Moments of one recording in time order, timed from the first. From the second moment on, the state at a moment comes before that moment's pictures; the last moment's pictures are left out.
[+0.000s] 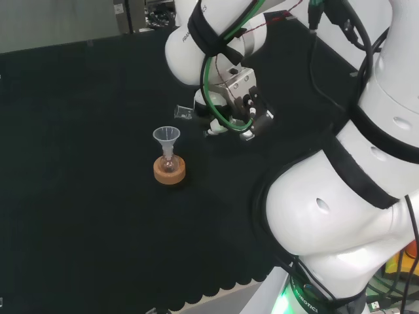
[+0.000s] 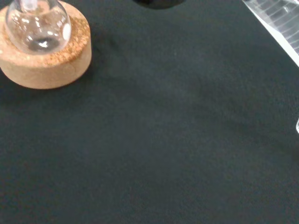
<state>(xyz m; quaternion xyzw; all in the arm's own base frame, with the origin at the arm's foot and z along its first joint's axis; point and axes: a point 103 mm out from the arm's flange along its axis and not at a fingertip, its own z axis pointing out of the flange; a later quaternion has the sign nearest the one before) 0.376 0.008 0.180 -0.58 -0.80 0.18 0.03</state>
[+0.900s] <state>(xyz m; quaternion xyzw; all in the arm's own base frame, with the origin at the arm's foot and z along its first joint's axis) 0.391 0.031 0.208 -0.58 -0.79 0.22 0.00</state>
